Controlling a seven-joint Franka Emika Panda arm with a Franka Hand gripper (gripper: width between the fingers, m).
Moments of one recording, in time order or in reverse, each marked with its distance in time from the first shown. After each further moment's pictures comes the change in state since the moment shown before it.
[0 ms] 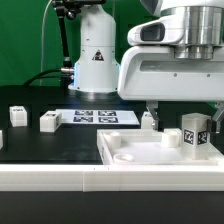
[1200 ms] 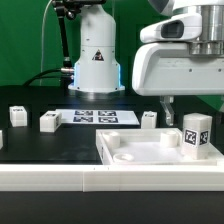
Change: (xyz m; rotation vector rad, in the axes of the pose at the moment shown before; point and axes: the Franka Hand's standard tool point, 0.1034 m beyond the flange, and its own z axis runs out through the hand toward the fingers) arm -0.027 -0.024 -0.008 0.015 0.001 -0.165
